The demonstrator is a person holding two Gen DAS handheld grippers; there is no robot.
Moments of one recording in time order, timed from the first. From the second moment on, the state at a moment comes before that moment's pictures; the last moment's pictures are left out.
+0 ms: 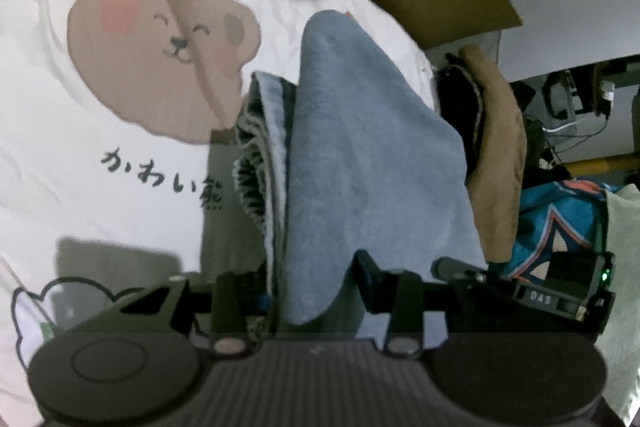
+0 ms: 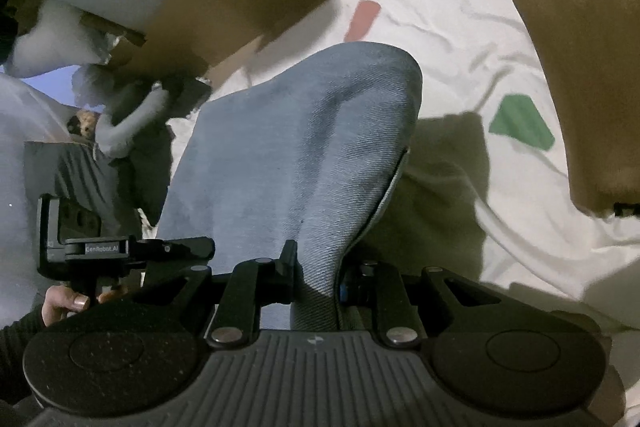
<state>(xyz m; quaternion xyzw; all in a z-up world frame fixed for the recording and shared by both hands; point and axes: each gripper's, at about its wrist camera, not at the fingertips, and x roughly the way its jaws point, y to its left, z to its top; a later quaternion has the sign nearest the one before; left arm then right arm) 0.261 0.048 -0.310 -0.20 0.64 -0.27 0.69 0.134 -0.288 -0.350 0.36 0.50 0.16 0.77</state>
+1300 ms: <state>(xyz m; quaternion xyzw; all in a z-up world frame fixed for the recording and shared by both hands) 0.263 -0.022 0.013 -0.14 0.54 -0.34 0.76 0.115 -0.333 0.002 0.30 0.40 0.13 0.86</state>
